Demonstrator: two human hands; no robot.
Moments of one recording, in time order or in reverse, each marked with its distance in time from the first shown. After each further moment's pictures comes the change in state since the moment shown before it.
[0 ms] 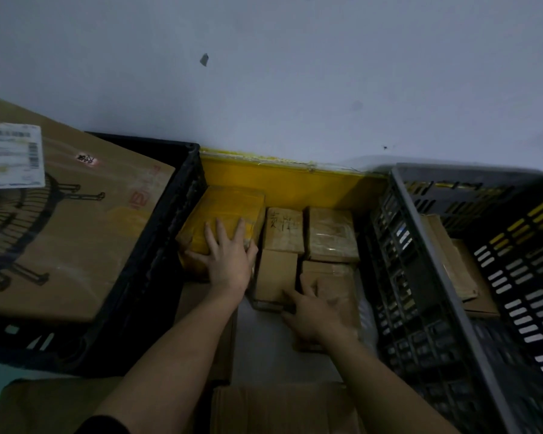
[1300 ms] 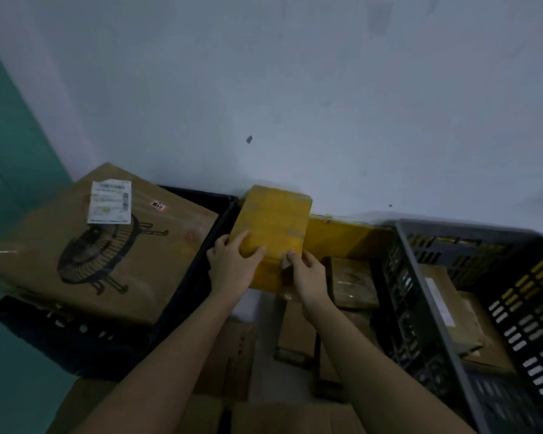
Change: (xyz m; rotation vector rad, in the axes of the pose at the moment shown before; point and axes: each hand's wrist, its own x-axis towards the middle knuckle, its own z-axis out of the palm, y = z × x) left_hand -0.025 -0.015 -0.136 -0.590 0.080 -0.063; right_hand -0.024 -0.092 -0.101 1.355 0.342 -0.111
